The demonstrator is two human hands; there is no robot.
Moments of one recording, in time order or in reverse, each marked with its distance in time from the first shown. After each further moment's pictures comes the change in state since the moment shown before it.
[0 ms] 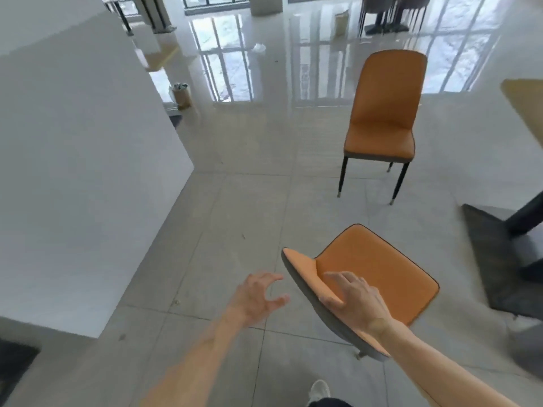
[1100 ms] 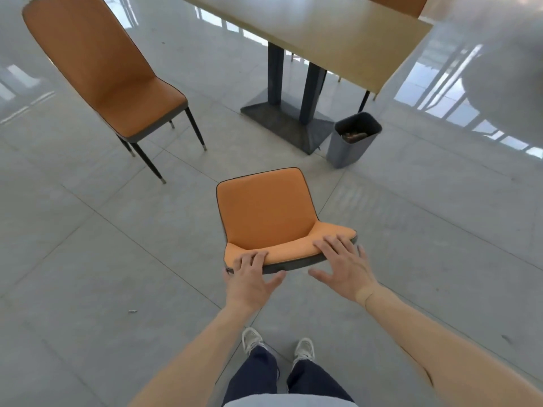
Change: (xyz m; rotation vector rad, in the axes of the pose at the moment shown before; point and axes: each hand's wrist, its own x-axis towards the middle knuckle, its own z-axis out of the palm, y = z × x) left_hand 0.161 -0.028 0.019 0.438 -0.405 0.725; right_hand -0.023 -0.099 0.095 0.128 0.279 1.033
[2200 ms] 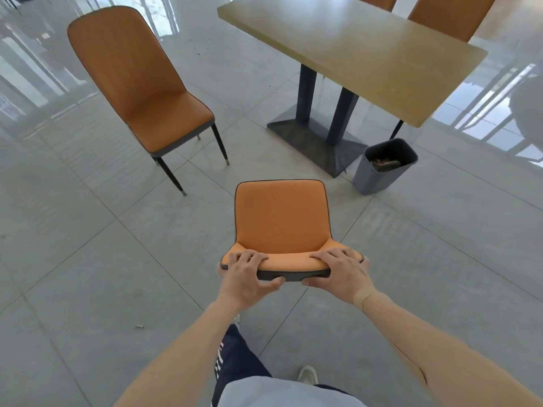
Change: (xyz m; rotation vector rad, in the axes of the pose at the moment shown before) left_hand 0.123 -0.021 -0.056 0.012 0.085 0.049; right_hand 0.140 -0.015 -0.046 0.092 -0.085 -0.013
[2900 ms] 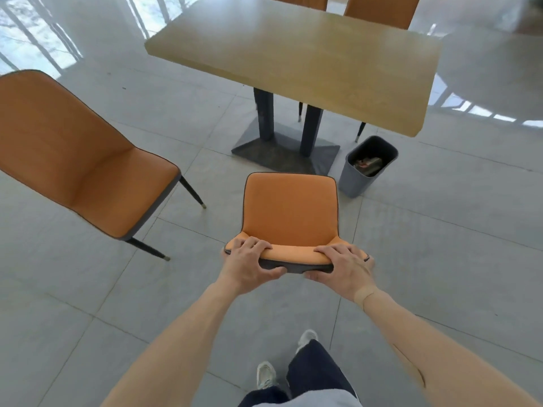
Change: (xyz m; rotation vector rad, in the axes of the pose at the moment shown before) left_hand 0.302 -0.079 -0.127 0.107 -0.230 0.351; right_hand 0.212 -0.101 -0.054 0.171 0.147 0.381
